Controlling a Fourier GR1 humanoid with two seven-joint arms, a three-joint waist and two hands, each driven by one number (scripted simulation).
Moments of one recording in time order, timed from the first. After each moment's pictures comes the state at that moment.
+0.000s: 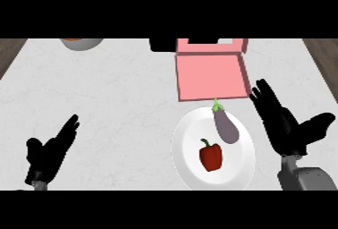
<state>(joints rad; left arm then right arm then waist) 0.02 0.46 -0.21 -1.29 0.31 0.07 -0.03 -0.12 -0.24 0.11 -1.56 -0.31 -0.10 0.13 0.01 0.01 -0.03</state>
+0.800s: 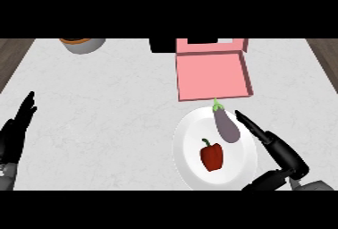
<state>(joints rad) -0.07 0.60 -0.11 -1.31 0.10 0.30 0.02 -0.05 -0.46 0.32 -1.44 0.00 0.19 -0.44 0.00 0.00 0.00</state>
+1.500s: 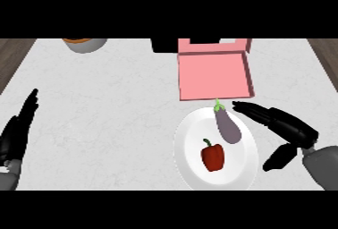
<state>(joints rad) -0.09 0.57 -0.11 -1.33 0.05 0.31 0.06 -0.31 -0.62 0.39 -1.27 0.35 0.26 -0.55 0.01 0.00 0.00</state>
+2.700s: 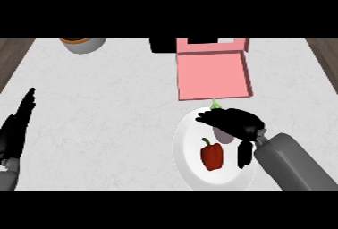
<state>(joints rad) -0.09 0.50 0.00 -1.33 -0.05 0.23 0.07 -0.44 -0.39 0.50 -1.27 0.75 0.53 -0.19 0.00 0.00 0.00</state>
